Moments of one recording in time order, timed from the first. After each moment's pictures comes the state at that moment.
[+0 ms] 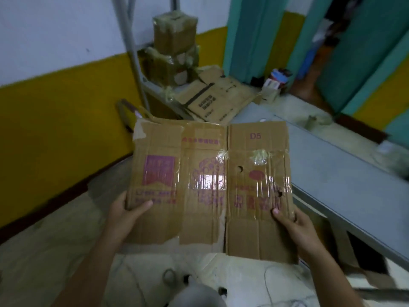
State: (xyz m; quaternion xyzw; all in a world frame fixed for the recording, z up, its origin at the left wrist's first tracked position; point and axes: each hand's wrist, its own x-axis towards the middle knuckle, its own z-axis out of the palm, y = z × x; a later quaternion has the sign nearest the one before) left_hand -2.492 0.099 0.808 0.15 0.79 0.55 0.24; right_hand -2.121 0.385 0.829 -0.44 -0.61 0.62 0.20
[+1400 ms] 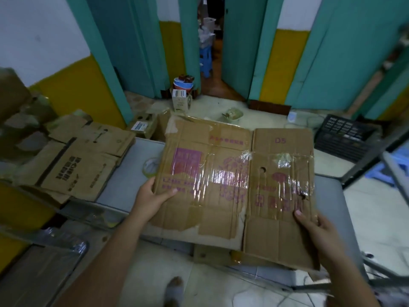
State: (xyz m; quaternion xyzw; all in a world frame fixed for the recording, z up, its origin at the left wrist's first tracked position) left_hand -2.331 0.653 0.843 0.39 0.68 0.47 0.41; right_hand -1.867 0.682 0.831 -0.62 -0.41 0.53 0.40
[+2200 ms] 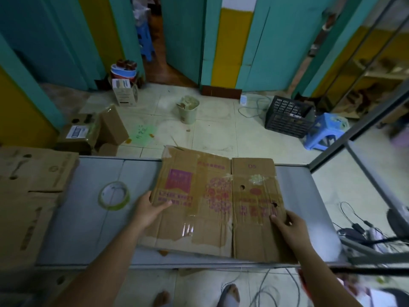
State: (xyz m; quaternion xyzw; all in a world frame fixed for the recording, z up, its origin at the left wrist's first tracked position) left_hand -2.348 0.795 0.746 0.45 0.69 0.30 0.48; right_hand -1.889 0.731 0.745 -0.79 -0.46 0.31 0.27
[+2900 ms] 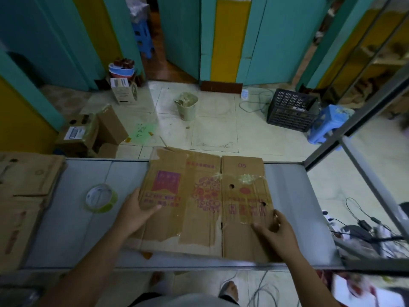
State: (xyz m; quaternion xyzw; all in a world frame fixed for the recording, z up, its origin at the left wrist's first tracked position) left_hand -2.332 0.796 0.753 0.53 0.71 0.23 0.41; right_hand -1.873 0.727 0.727 -0.76 -0.45 0.40 0.25
